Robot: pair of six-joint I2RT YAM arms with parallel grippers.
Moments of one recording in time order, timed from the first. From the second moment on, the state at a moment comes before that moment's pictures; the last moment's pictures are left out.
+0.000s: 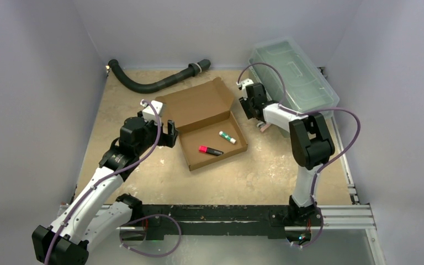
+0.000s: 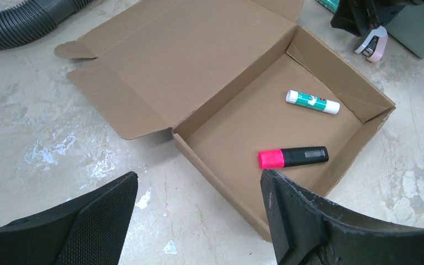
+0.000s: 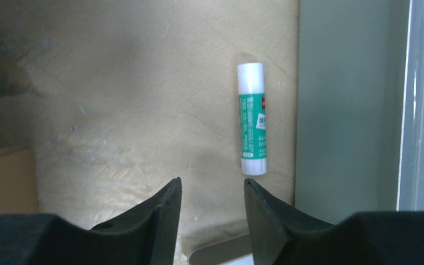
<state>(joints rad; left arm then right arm) -0.41 0.83 0.71 -0.27 0.02 -0.11 0.36 1.91 1.25 -0.13 0.25 -0.21</state>
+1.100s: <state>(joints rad) -0.41 0.83 0.71 -0.27 0.02 -0.11 0.30 2.08 1.42 -0.17 0.28 -0.11</state>
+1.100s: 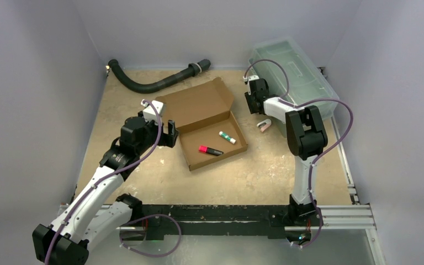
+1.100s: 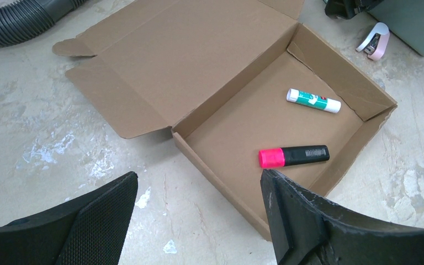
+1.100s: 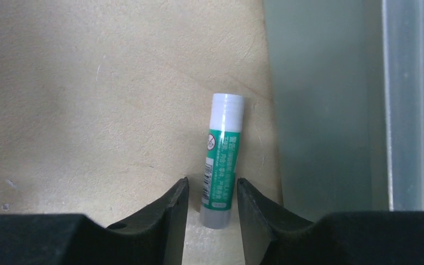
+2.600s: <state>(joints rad) -0.40 0.75 0.67 -0.17 0.29 -0.09 0.28 1.52 1.20 -0.59 -0.93 -0.76</state>
